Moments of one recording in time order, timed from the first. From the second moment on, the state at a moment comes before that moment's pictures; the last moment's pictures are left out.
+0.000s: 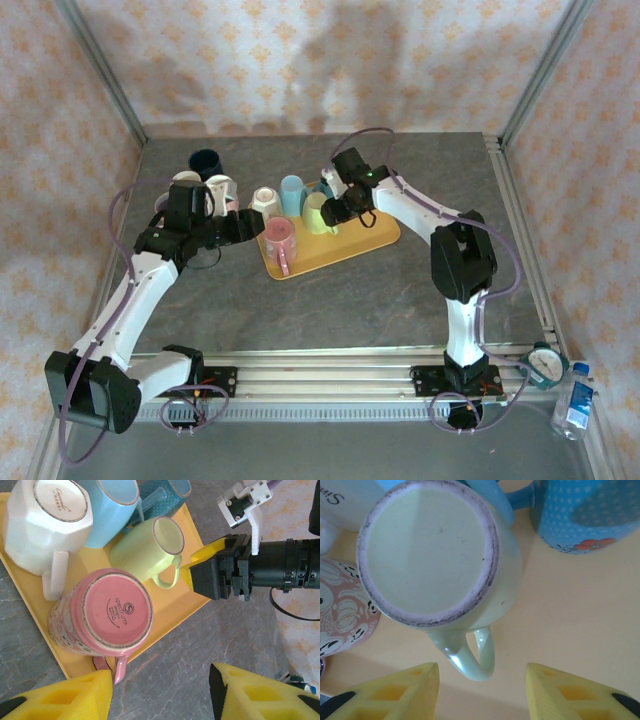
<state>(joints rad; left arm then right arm) -0.14 1.11 0.97 -0.59 0.49 -0.47 0.55 2.01 1.66 -0.77 -0.15 0.01</state>
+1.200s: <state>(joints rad) -0.16 1.12 0.97 -0.56 0.47 -0.54 0.61 2.05 1.62 -0.75 -0.03 -0.09</state>
